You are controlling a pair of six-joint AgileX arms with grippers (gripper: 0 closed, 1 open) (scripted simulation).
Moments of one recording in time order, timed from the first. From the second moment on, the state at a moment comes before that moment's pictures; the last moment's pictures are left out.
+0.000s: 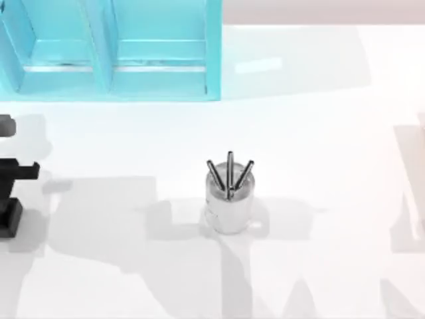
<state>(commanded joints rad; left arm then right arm) 0.09 1.80 1.12 -0.90 0.00 0.12 0.00 0.00 0.00 0.00 0.00 0.00</state>
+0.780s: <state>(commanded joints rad) -0.34 1.75 1.63 -1.44 0.00 -0.31 0.00 0.00 0.00 0.00 0.00 0.00</state>
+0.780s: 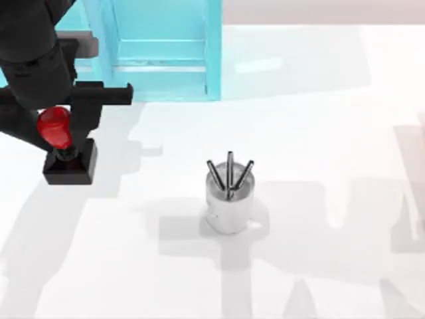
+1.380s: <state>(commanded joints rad) -0.50 1.93 1.78 -1.42 0.00 -0.47 0.00 0.00 0.00 0.00 0.00 0.00</state>
